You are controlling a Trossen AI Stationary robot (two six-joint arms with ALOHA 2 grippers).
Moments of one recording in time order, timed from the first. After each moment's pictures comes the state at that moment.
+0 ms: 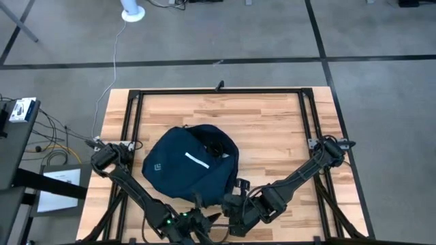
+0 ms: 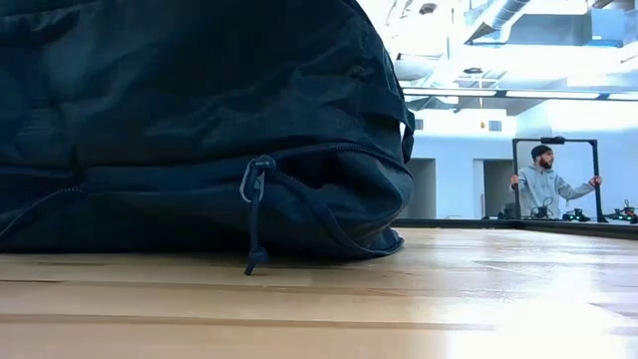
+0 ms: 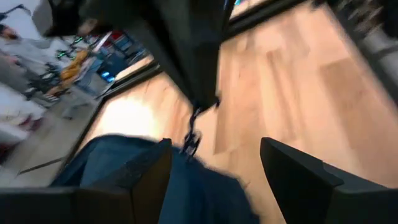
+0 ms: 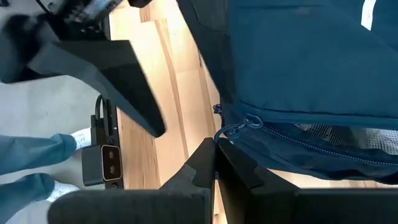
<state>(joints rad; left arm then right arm) -0.80 1.98 1.45 -0.22 -1.07 -0.10 0.62 2.03 1.96 -0.99 0.37 0.69</state>
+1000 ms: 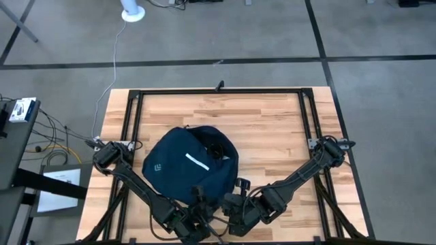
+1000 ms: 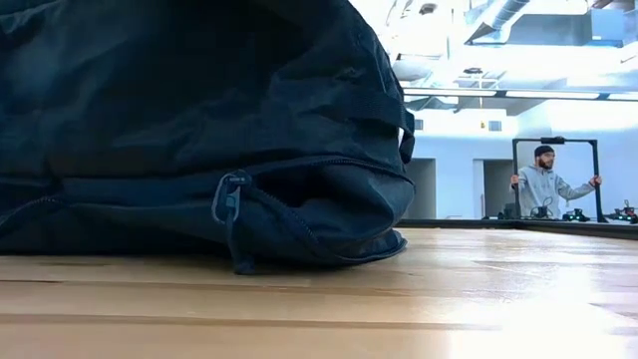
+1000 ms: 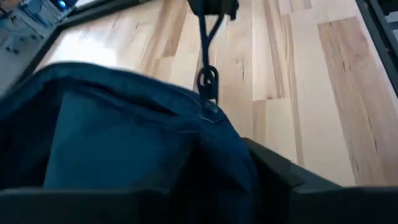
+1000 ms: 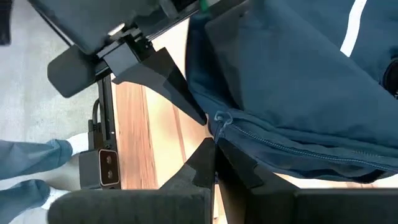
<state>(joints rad) -0.74 1.98 1.46 -0.45 -0.86 -0.44 0.63 2.04 1.96 -0.99 0.40 0.71</state>
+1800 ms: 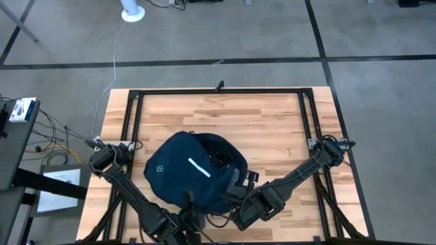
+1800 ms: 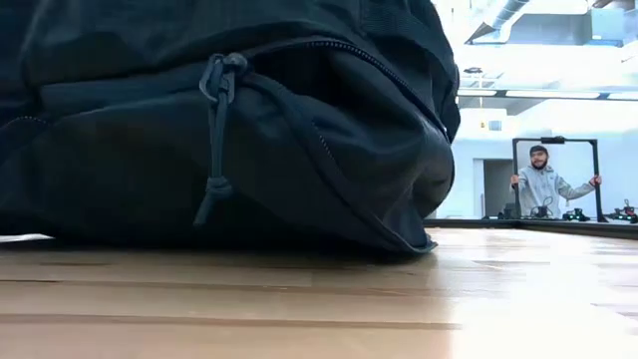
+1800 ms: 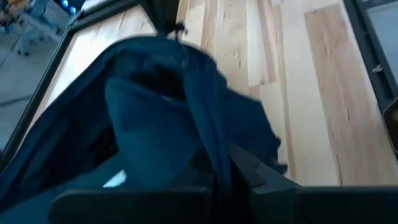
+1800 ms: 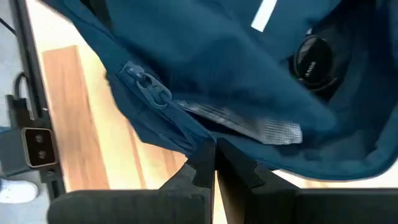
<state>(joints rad) -0.84 1.98 1.65 -0.84 -0.87 -0.56 0.61 2.03 1.96 -1.24 0.42 0.78</state>
